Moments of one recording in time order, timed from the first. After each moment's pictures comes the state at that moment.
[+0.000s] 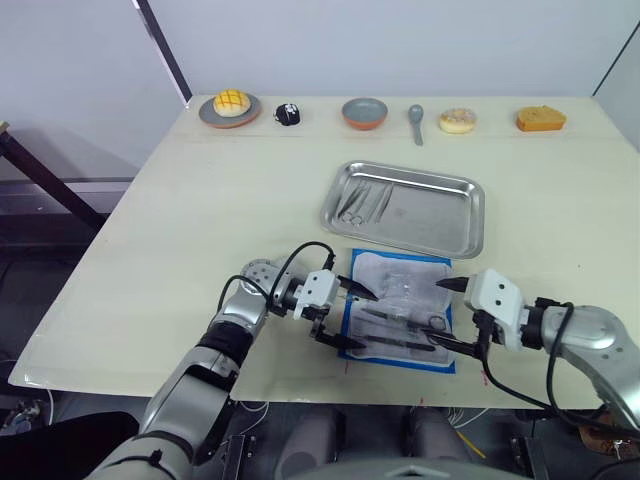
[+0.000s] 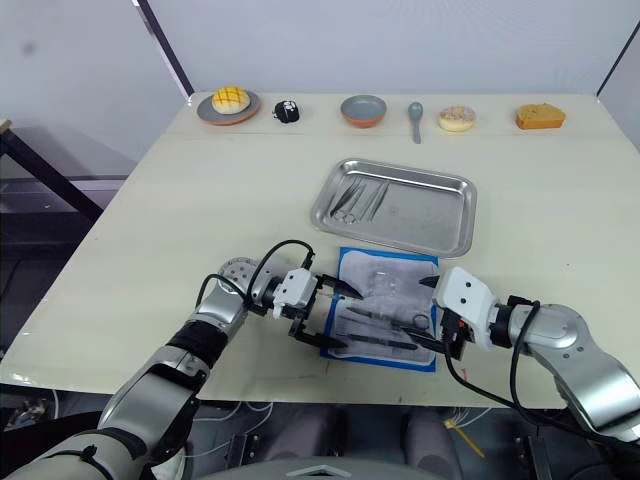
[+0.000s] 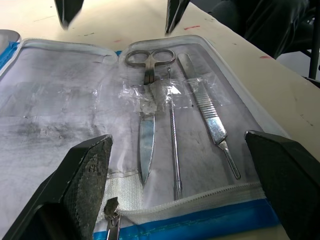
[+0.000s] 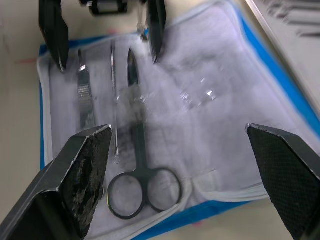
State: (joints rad) left arm -0.57 0.38 -0.36 0.68 -0.20 -0.44 -1.57; right arm 0.01 -0.79 0.14 -0.47 0.28 0.44 0.80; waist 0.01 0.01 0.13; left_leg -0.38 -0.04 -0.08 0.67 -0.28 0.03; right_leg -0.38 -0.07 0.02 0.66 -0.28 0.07
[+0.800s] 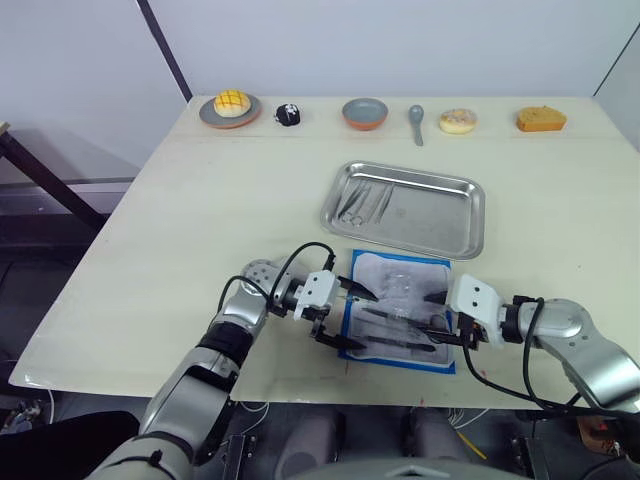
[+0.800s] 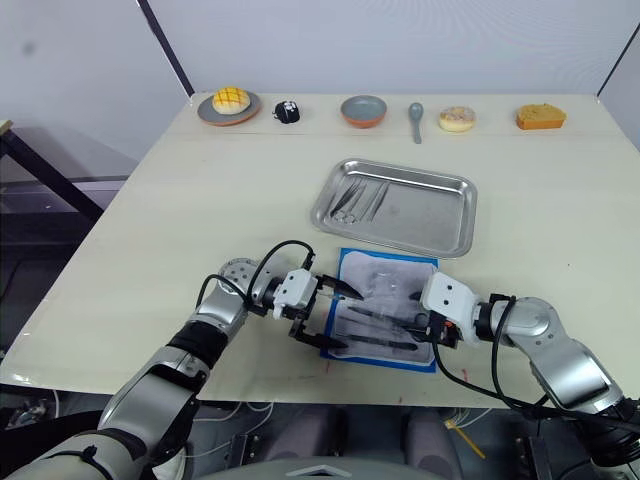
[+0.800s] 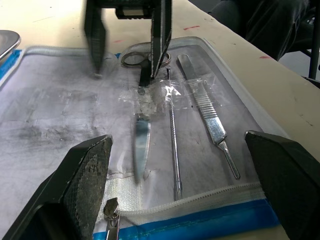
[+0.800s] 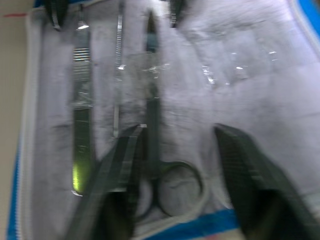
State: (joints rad) left arm -0.57 0.38 -0.36 0.67 -0.20 -0.44 -1.57; right arm -0.09 -0.77 0.26 -0.38 0.18 0.43 0.91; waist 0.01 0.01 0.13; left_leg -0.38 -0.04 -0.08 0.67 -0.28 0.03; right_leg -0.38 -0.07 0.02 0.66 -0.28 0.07
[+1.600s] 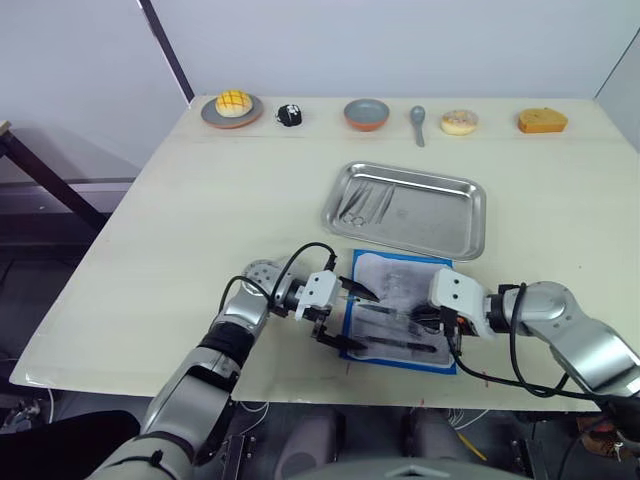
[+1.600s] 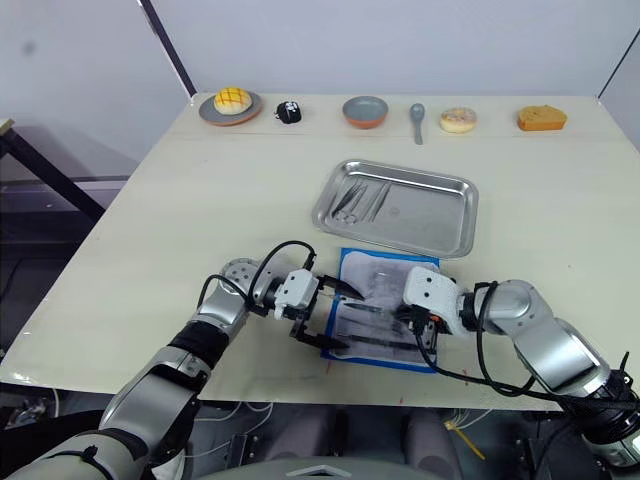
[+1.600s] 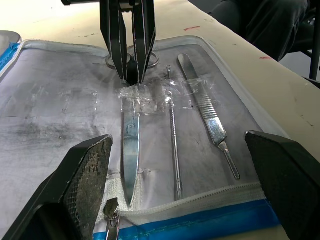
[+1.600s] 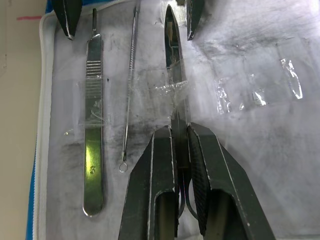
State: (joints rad) left arm -0.57 0.37 -0.36 0.68 -0.20 -0.44 -1.57; right arm -0.28 -0.82 0.36 -0.51 0.16 0.75 0.94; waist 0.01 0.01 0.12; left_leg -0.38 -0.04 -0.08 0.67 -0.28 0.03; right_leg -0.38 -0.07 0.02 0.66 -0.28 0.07
